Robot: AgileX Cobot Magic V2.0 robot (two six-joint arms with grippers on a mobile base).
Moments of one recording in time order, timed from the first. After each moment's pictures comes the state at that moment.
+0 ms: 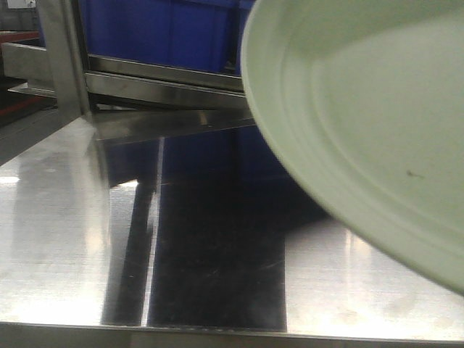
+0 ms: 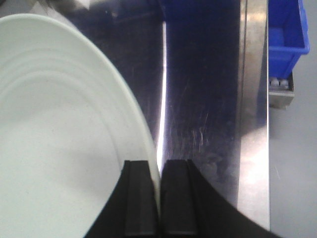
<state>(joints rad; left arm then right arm) -0.06 0.00 0.01 -0.03 0.03 -0.11 0.28 0.35 -0.61 0.08 0.81 0.28</state>
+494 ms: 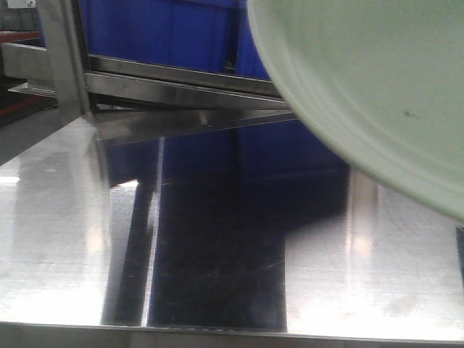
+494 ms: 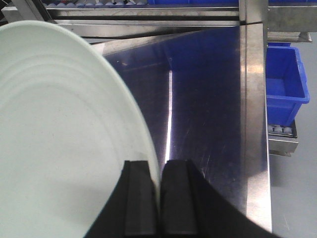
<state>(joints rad) -0.06 0.00 0.01 -0.03 0.03 -0.11 0.28 0.30 -0.58 0.07 0.69 0.28</state>
